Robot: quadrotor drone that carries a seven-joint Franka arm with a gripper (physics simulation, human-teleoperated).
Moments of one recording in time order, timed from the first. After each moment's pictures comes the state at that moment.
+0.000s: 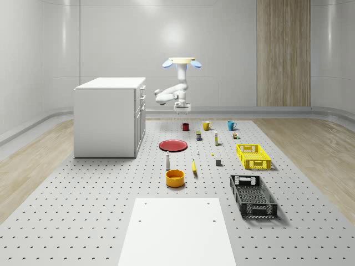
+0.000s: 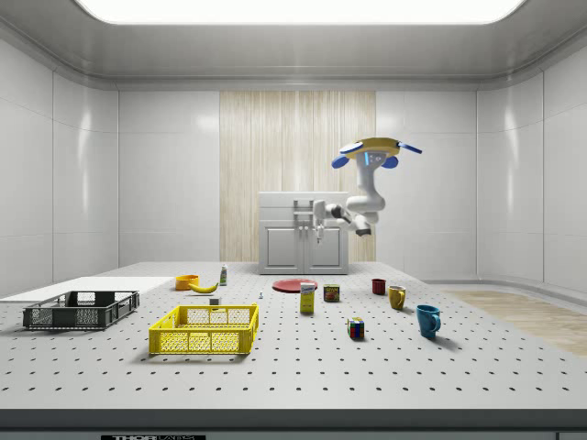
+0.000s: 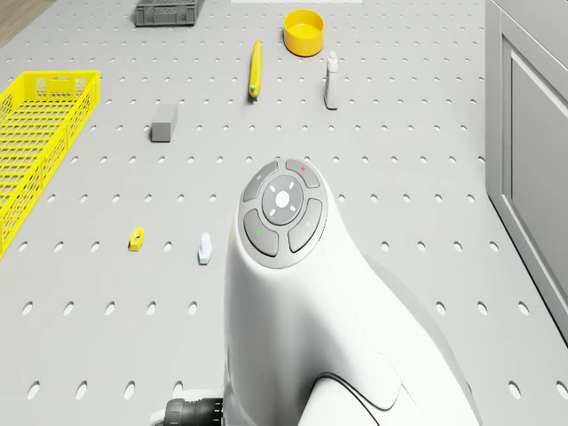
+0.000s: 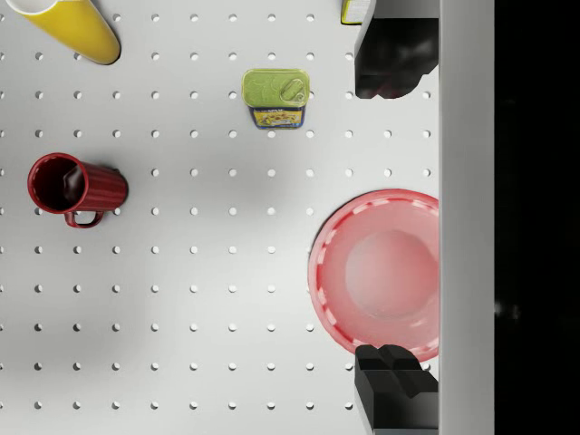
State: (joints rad) arm -1.08 -1.19 1.30 -2.89 -1.92 1.27 1.61
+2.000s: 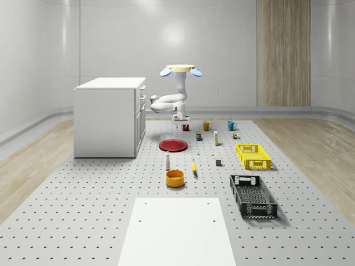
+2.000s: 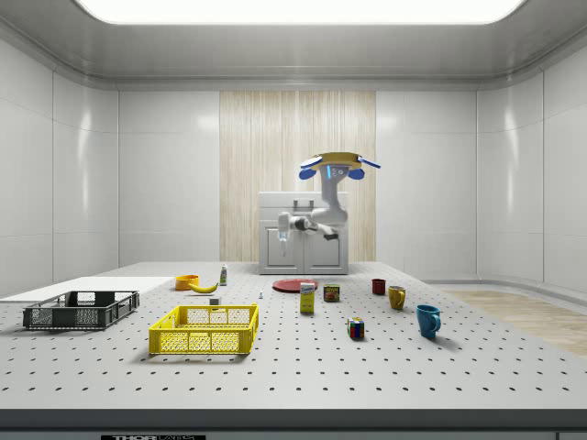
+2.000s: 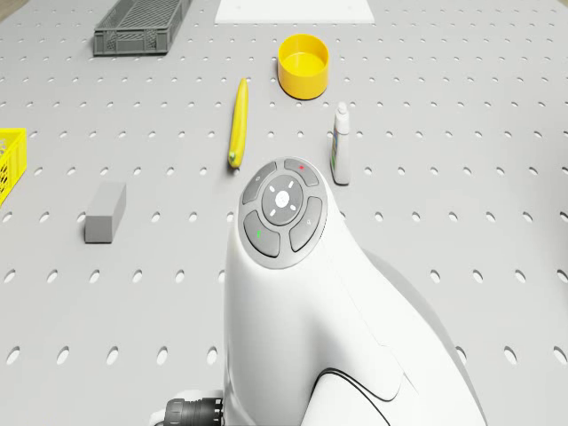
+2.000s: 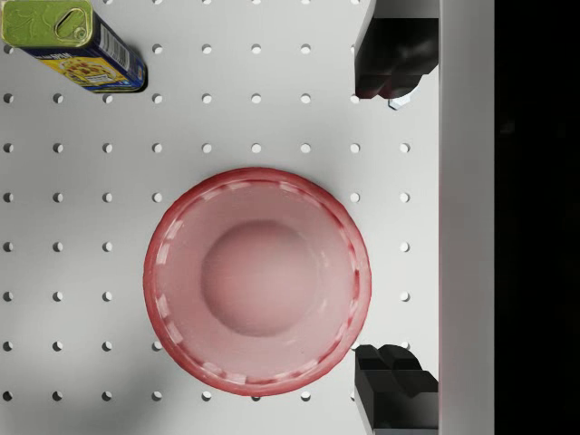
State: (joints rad) arm -1.13 -1.35 1.34 -2.88 -1.85 1.42 1.66
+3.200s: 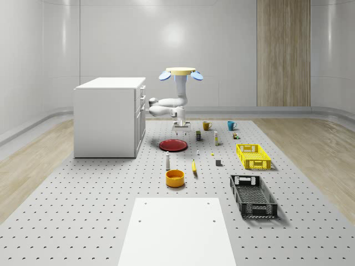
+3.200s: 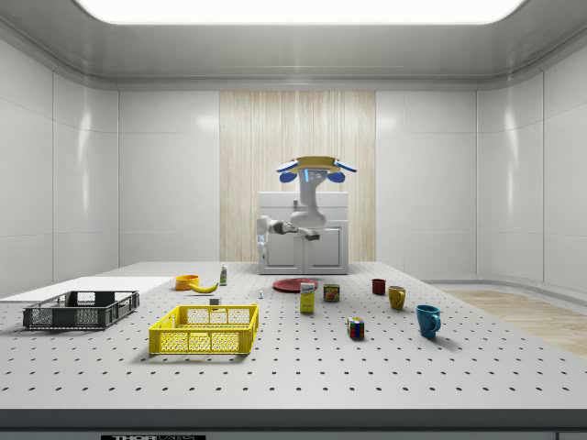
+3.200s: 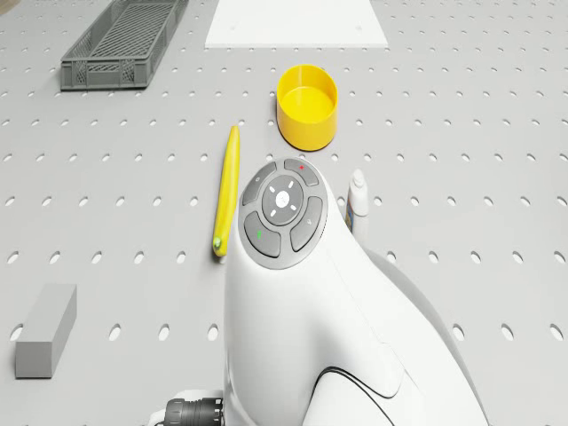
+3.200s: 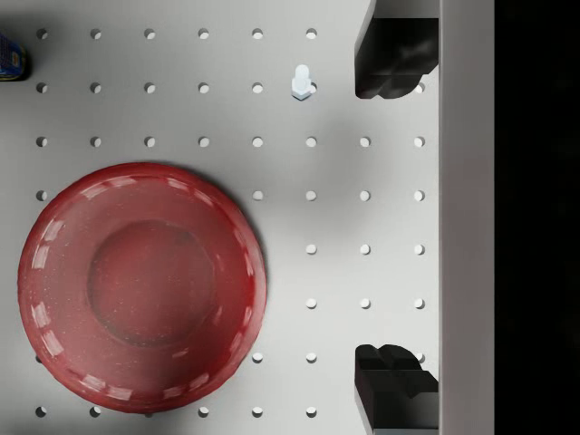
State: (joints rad) arm -1.15 -1.42 1.36 -2.87 -1.82 1.48 1.67
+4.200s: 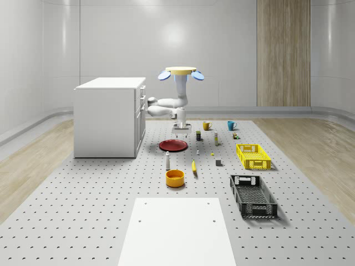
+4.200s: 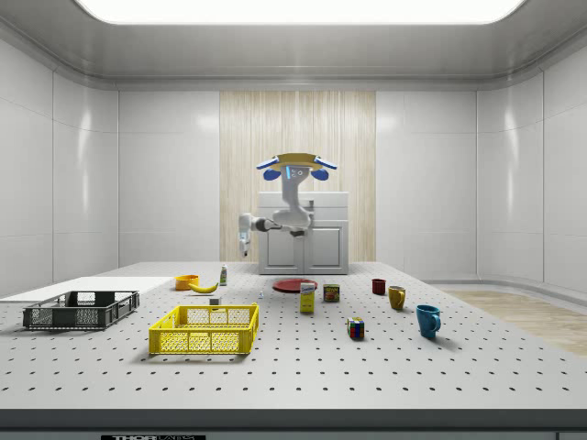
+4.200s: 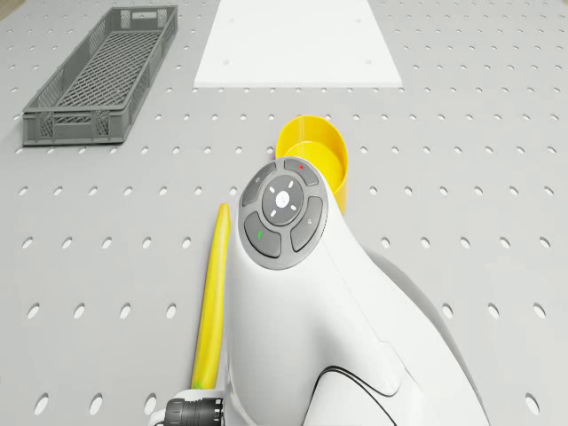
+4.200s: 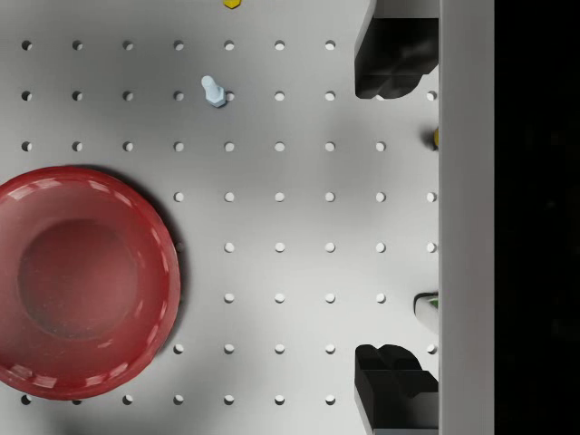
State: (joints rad) arm -1.16 -1.46 1.36 -2.87 -1.80 1.52 1.68
